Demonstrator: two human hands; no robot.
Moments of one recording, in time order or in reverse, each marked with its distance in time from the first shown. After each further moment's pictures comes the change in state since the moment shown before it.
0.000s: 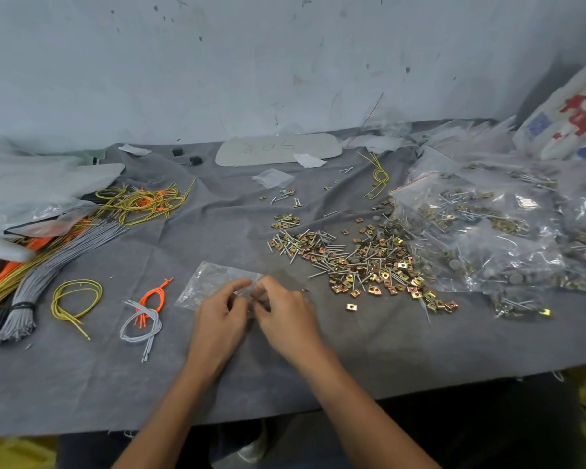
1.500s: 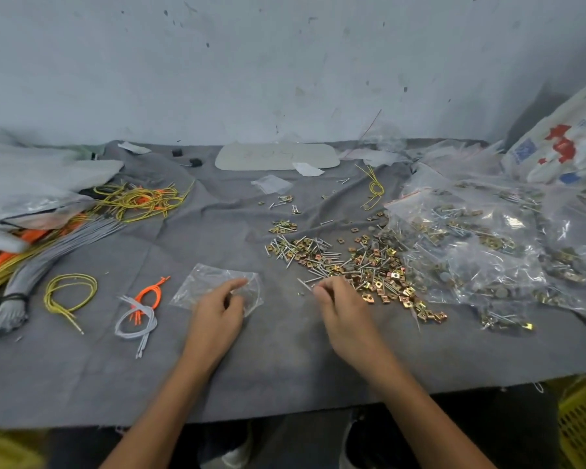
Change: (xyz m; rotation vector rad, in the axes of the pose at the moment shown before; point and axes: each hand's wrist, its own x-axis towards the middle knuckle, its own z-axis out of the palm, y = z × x) left_hand 0.003 0.002 0.003 0.002 0.025 0.016; right_hand -0.028 0.040 -0.081 0.116 0.062 0.075
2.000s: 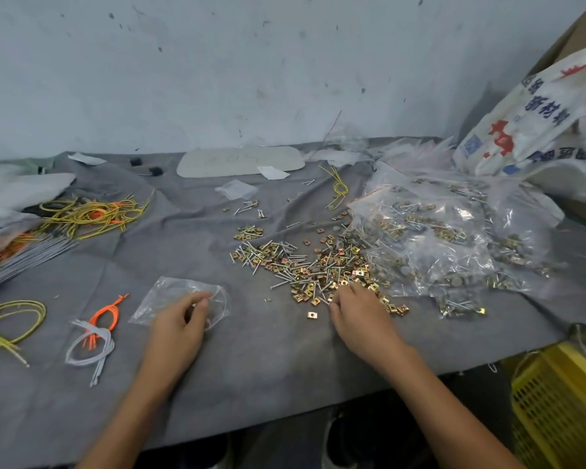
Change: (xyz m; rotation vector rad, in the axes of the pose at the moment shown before) left_hand 0.004 -0.005 -0.004 0.048 -0.016 0.079; right_hand 0.001 0.063 -0.047 -0.577 0.018 0.060
